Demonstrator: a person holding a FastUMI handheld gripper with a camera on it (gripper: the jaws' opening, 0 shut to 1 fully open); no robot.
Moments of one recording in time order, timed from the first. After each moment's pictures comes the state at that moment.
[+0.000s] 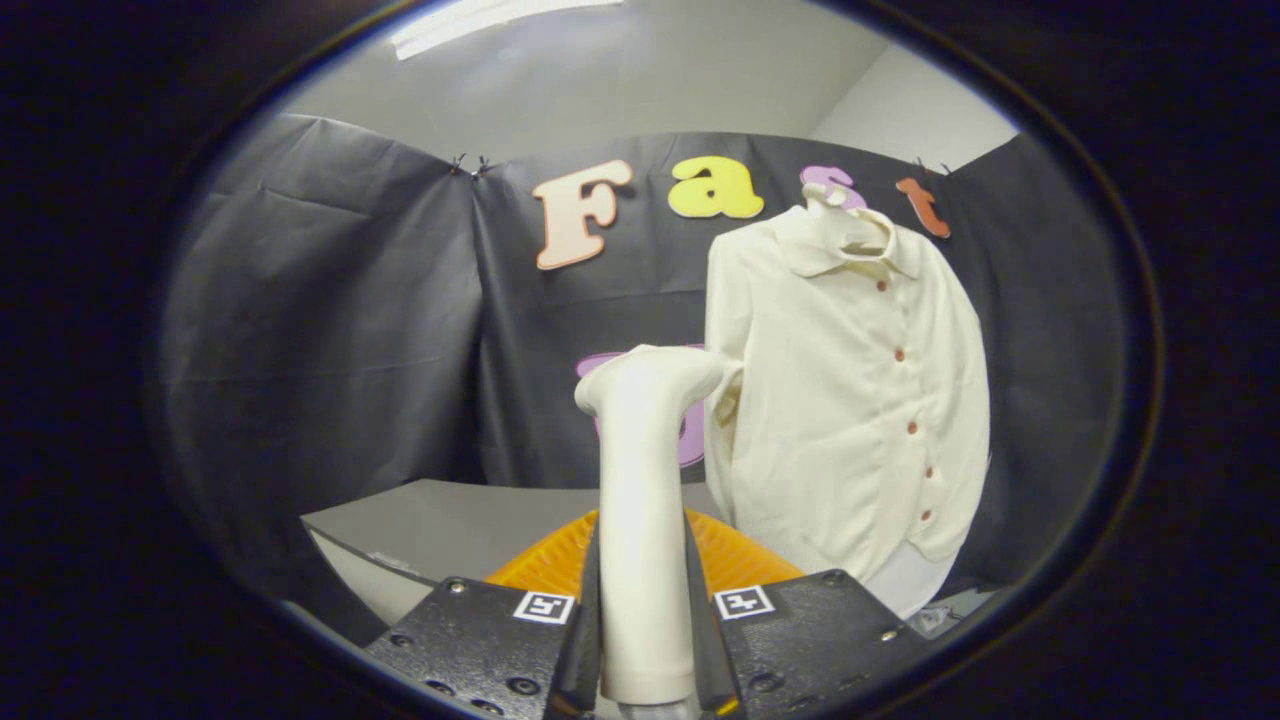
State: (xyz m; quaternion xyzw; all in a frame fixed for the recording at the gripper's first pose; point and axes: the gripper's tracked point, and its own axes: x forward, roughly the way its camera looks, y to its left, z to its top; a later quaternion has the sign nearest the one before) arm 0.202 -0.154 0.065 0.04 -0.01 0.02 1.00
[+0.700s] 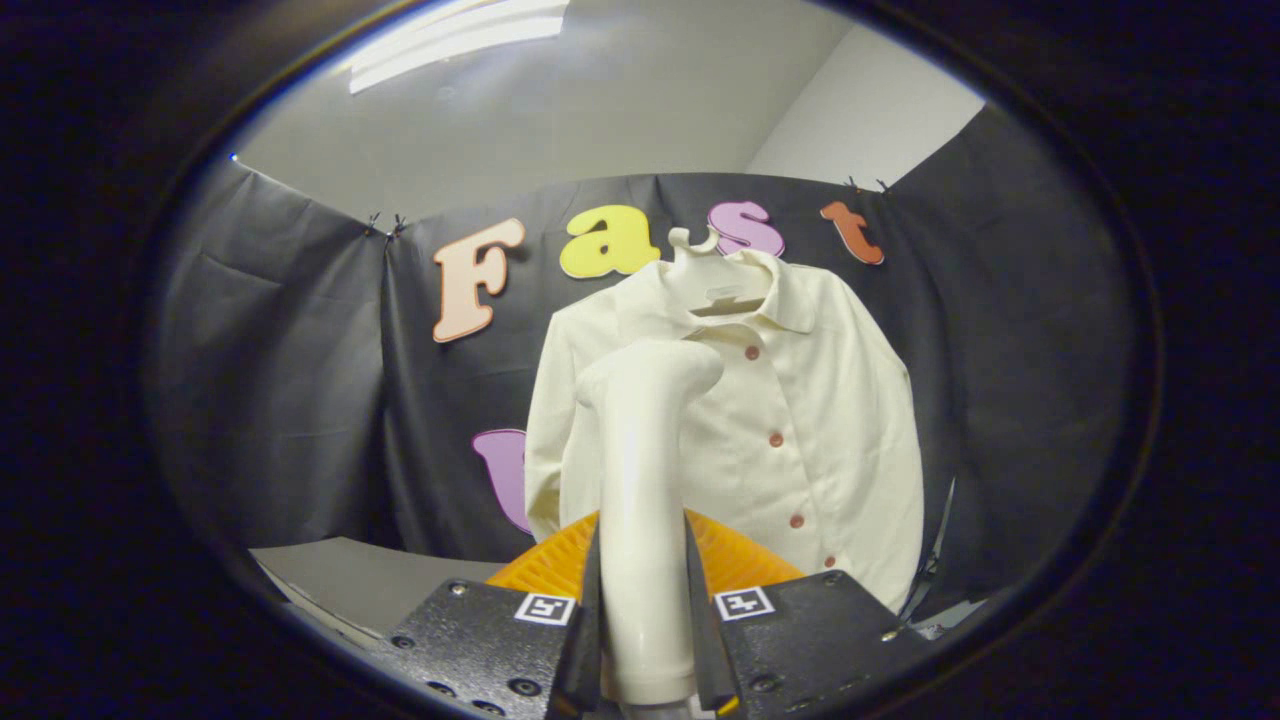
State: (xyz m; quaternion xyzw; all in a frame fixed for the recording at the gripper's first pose) arm 0.260 -0.305 0.118 0.06 -0.07 -0.05 0.99
